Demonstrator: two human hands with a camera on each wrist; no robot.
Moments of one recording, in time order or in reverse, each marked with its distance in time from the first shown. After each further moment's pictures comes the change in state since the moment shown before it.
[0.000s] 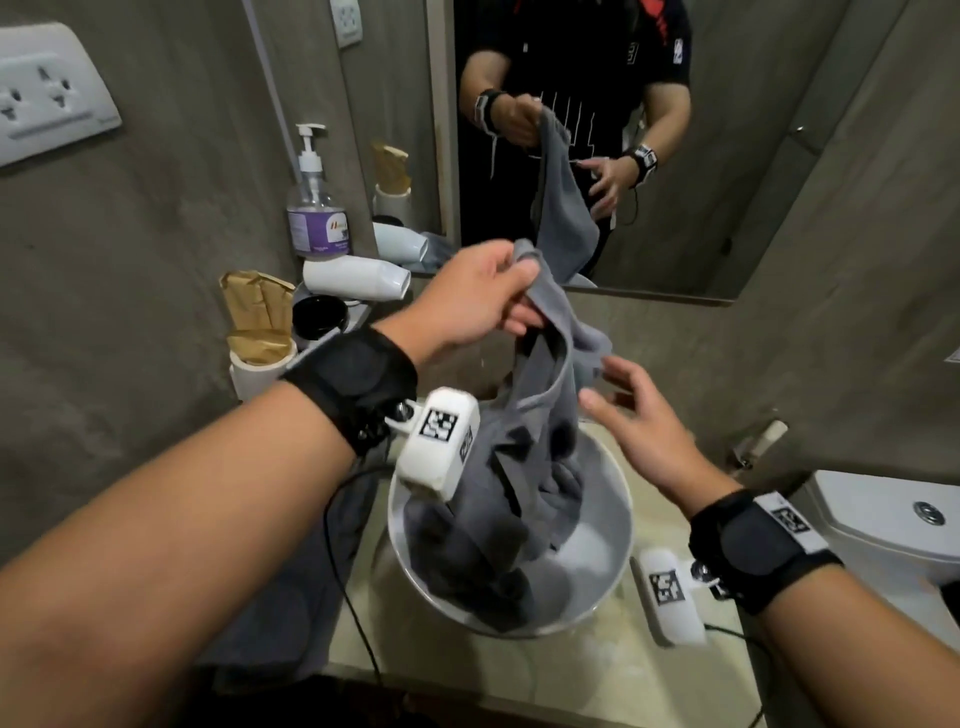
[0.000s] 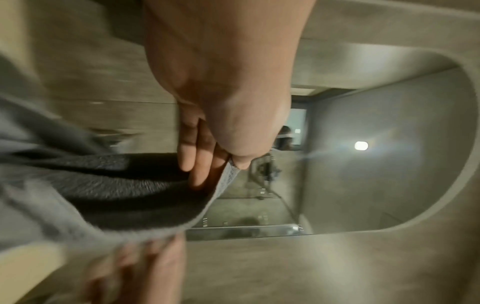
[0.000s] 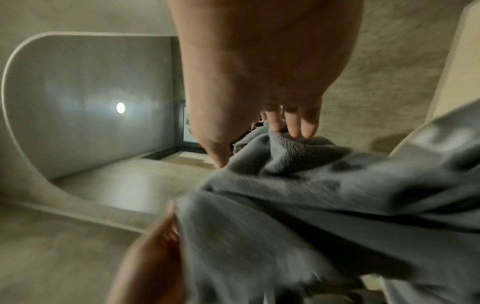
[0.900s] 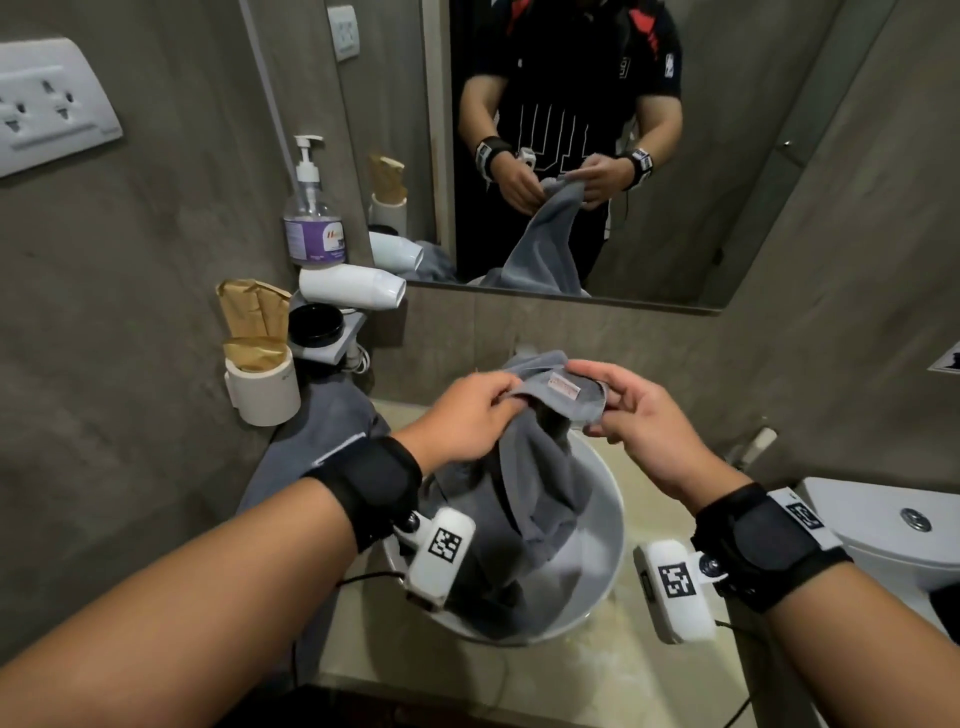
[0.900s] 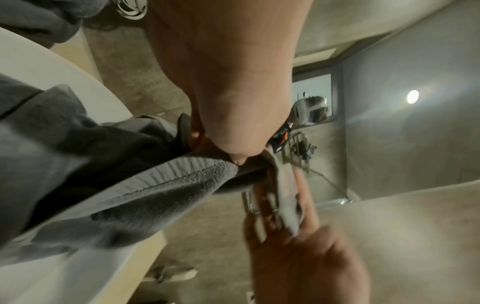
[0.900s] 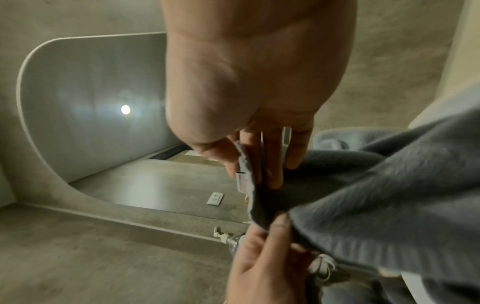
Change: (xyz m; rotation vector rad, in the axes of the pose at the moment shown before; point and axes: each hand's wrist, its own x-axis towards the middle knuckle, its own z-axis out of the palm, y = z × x) left_hand -0.044 -0.091 0.024 0.501 -0.088 0.030; right_hand -0.005 -0.033 -0.006 0.257 -0.166 -0.084
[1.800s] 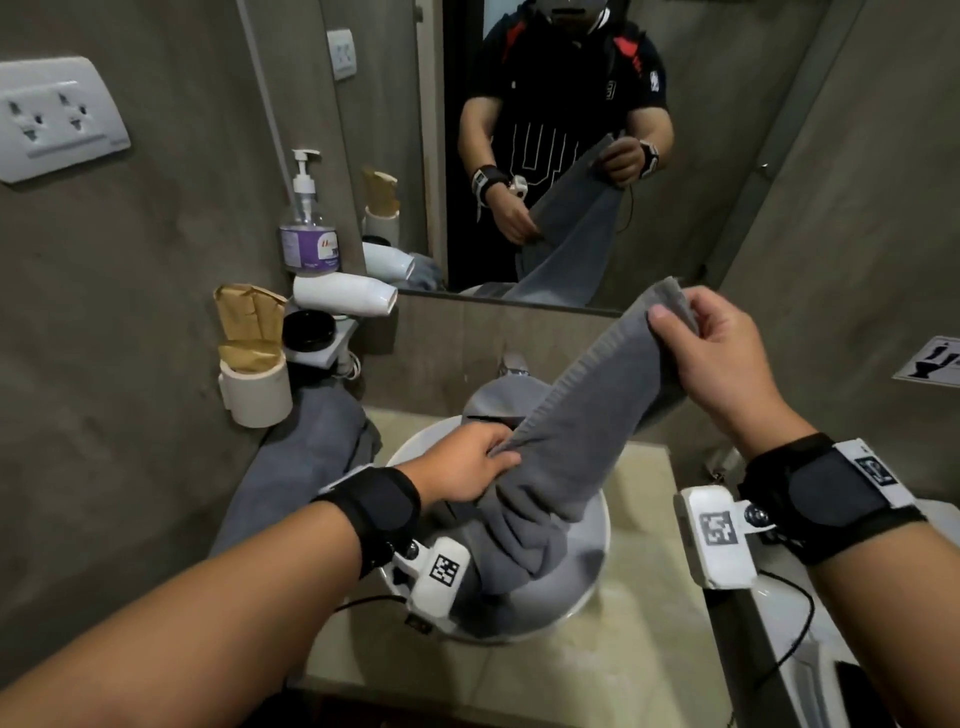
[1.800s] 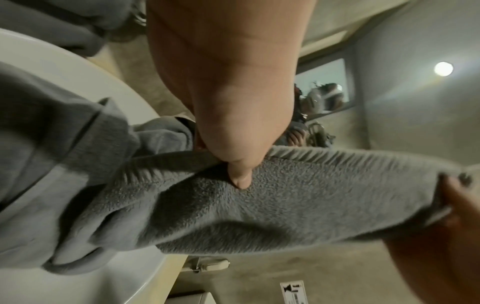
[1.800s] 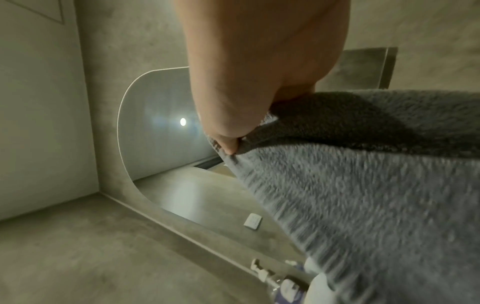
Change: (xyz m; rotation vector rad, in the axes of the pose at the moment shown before) left_hand -0.024 -0.012 0.032 0.013 -0.179 -0.022; right_hand 0.007 -0.055 -0.063 -0.378 0.460 -0.285
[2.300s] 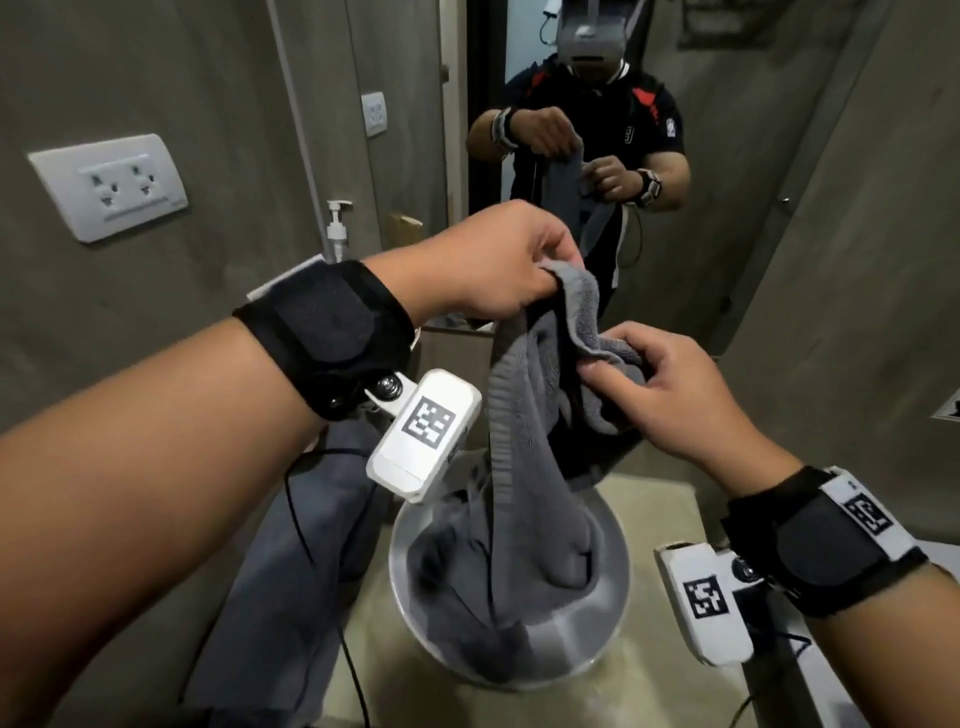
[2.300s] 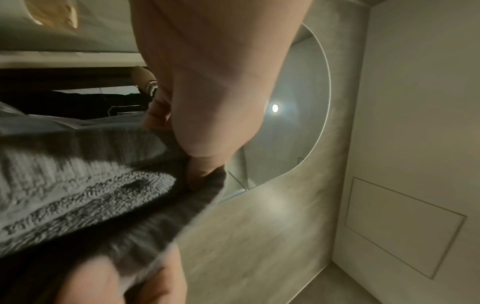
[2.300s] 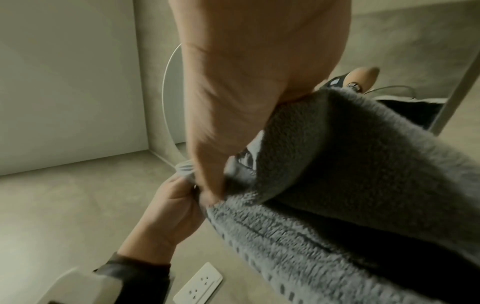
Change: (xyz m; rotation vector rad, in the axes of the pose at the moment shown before) left_hand 0.018 0.175 -0.181 0.216 0.199 0.257; right_hand -0.011 -0.058 0.029 -0.104 -0.276 -0.280
